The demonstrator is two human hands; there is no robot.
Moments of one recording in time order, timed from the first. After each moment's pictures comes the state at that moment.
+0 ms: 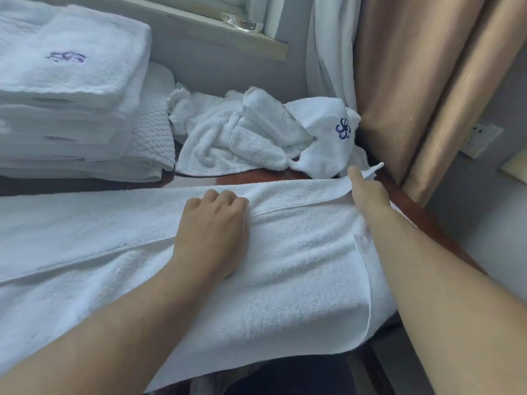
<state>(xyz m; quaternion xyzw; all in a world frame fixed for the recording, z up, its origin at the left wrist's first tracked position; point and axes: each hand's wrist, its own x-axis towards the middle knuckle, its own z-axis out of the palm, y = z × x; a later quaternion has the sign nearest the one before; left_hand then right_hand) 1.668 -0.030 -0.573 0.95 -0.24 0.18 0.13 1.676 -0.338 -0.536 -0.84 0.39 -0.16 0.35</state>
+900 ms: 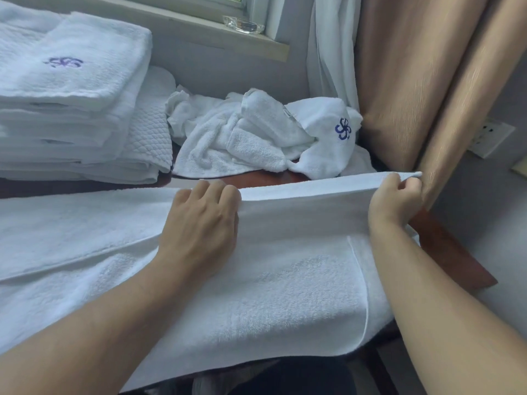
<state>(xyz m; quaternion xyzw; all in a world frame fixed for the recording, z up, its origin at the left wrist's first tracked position) 1.668 -0.025 -0.567 0.88 -0.28 0.33 0.18 1.664 -0.349 -0.545 -0.67 0.37 -0.51 0.40</state>
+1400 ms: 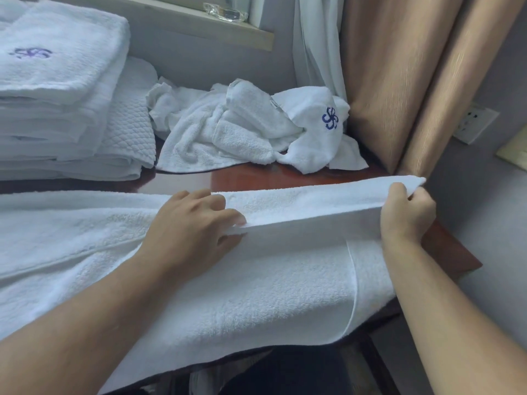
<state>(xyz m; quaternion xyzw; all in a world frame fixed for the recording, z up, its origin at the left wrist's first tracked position) 1.669 -0.017 -0.570 0.84 -0.43 0.28 0.19 1.608 -0.364 -0.554 -0.72 0.36 -0.48 0.35</state>
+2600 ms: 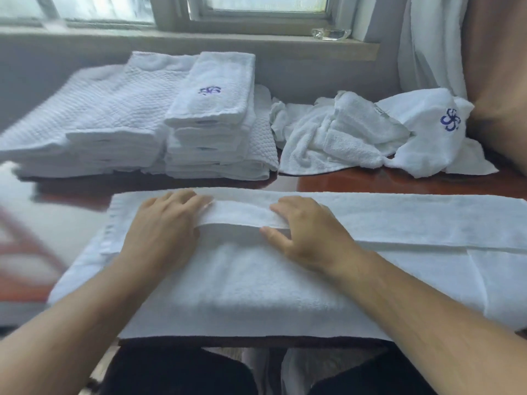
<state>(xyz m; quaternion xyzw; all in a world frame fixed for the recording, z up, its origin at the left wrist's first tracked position) 1.657 0.193 -0.560 0.96 -0.19 0.19 0.04 1.627 -0.061 -0.549 -0.98 -0.14 -0.06 0.14</state>
